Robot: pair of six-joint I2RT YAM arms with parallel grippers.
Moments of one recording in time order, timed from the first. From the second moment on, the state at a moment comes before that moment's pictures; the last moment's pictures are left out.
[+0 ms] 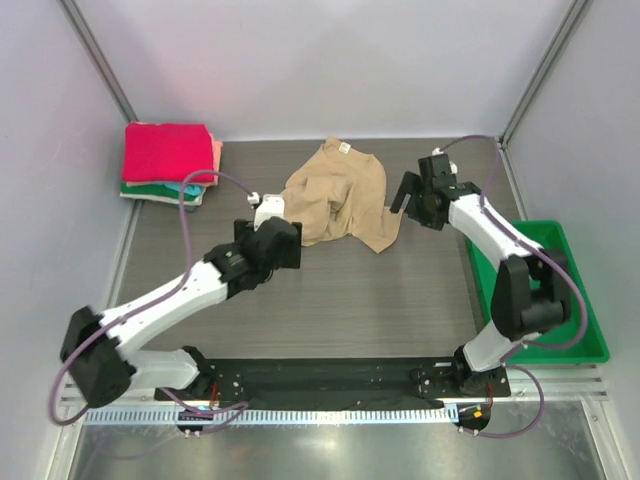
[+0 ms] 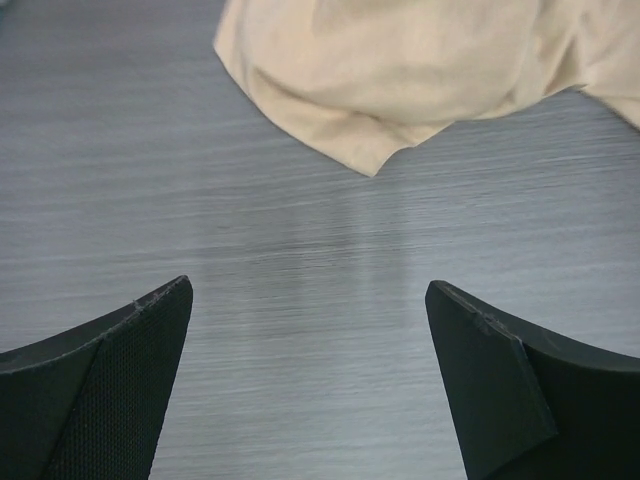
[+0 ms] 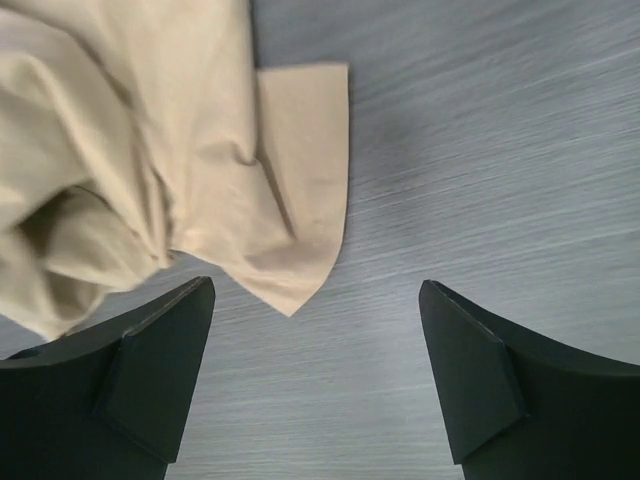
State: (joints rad) left arm -0.87 1.14 0.95 -0.57 -0.66 -0.48; right arm 0.22 1.54 1.23 -0.55 0.11 0.58
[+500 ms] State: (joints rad) left arm -0.56 1.65 1.04 -0.37 -0.28 -0.66; right arm 0.19 1.89 1.25 -0.44 -0.05 0.57
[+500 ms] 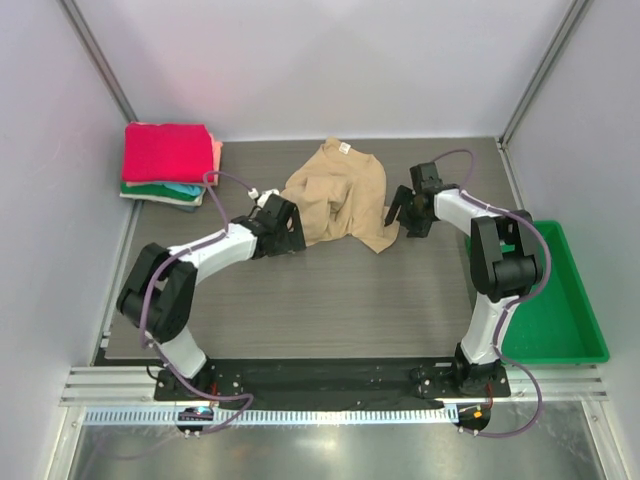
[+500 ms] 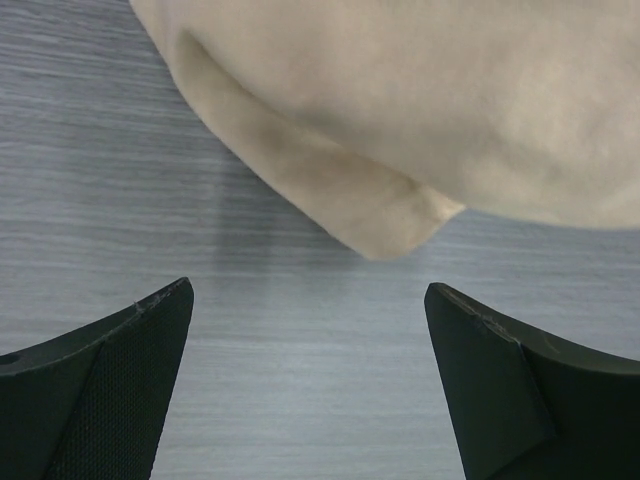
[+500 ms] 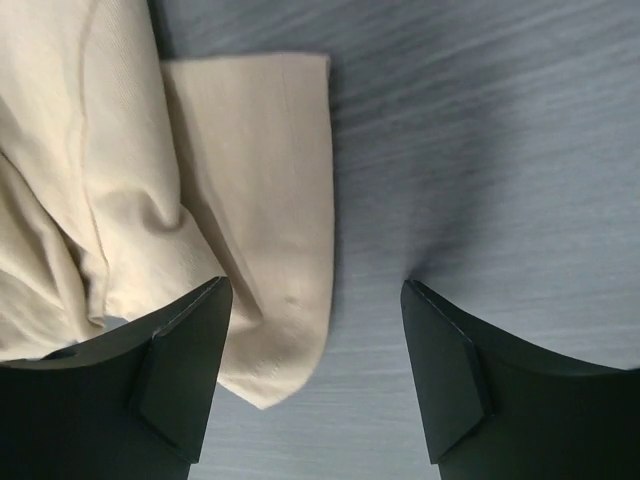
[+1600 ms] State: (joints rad) left arm -0.12 1.40 1.20 -0.75 -0.36 -0.47; right arm -0.06 1.70 1.07 -0.27 -0.11 0.72
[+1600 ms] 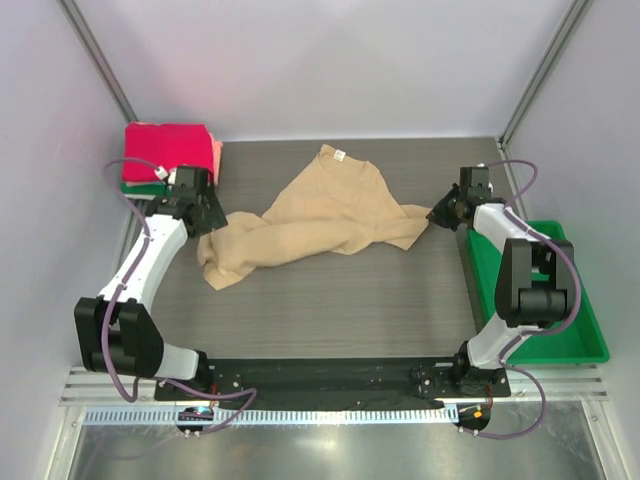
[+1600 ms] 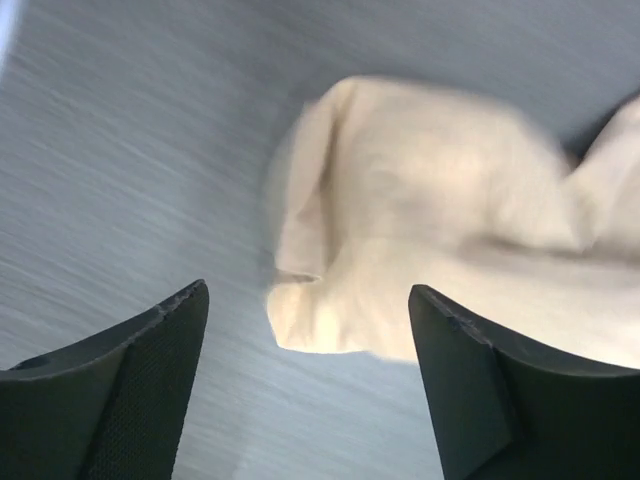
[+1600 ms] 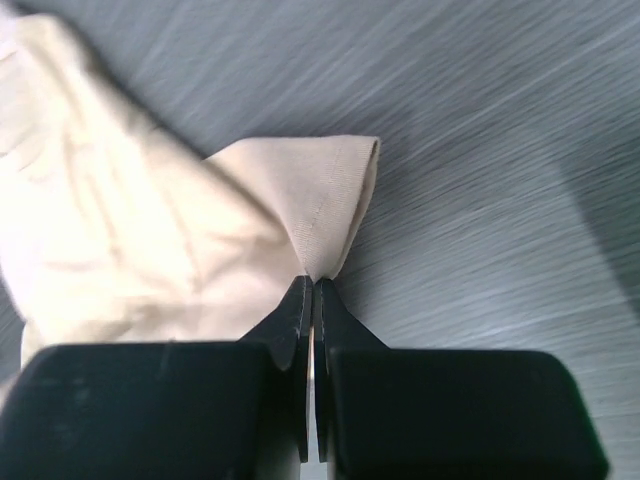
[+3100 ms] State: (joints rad) left arm -0.19 1.05 0.67 -0.58 -0.33 -0.78; right arm 0.15 1.55 1.10 -0.37 0.15 0.64
